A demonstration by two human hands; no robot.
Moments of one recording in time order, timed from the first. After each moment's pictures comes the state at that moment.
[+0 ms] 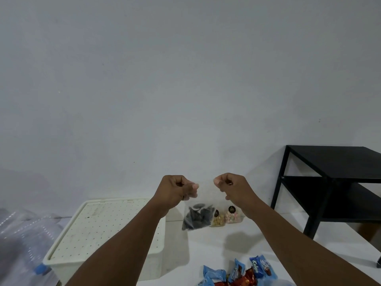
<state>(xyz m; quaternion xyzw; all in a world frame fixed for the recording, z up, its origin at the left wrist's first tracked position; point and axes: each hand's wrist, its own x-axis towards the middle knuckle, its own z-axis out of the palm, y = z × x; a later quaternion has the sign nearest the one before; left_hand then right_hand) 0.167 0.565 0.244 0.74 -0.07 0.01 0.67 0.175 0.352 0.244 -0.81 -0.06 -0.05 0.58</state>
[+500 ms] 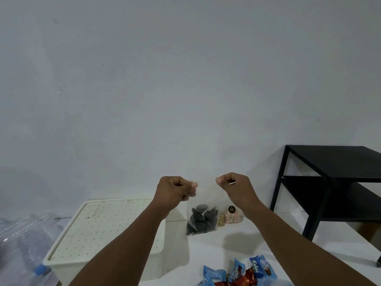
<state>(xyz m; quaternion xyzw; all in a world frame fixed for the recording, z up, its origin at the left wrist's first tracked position) 0.166 0.562 0.240 0.73 -0.05 0.03 0.68 0.174 0.350 0.244 -0.81 -0.02 -0.12 0.57</state>
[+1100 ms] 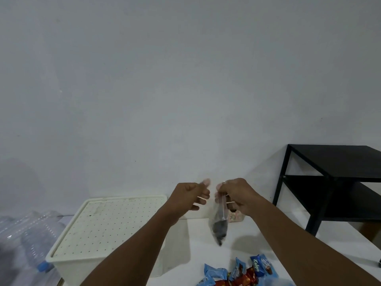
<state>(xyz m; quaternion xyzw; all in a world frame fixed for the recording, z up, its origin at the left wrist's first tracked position) 0.155 0.538 0.235 0.75 -0.07 -0.07 0.65 0.172 0.355 0.255 -0.76 0.09 0.09 0.64</state>
